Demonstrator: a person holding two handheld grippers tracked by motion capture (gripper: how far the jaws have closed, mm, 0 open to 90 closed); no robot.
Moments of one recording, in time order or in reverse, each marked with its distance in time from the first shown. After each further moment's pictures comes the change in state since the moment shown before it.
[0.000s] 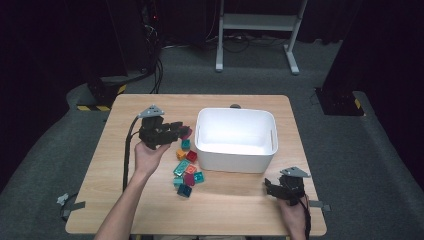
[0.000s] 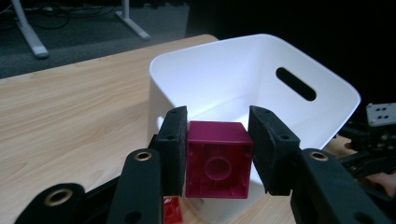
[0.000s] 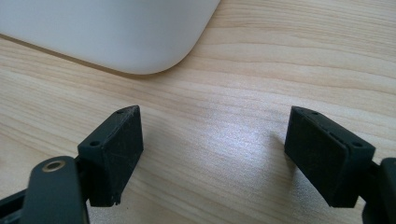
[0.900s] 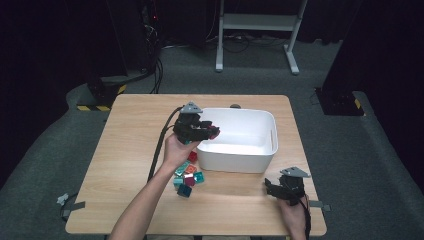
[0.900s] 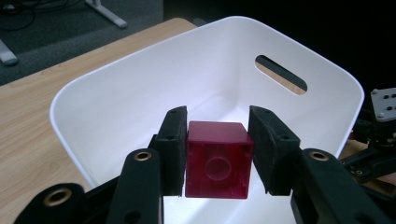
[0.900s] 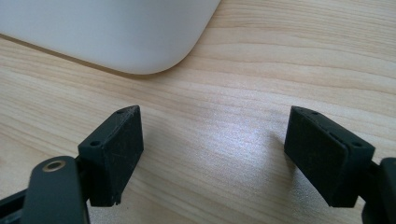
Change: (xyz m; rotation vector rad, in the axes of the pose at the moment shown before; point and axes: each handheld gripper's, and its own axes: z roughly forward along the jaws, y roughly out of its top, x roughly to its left) left arm -0.039 0.020 0.076 0.118 -0.032 0.139; right arm 0.000 0.000 0.000 0.002 0.000 0.001
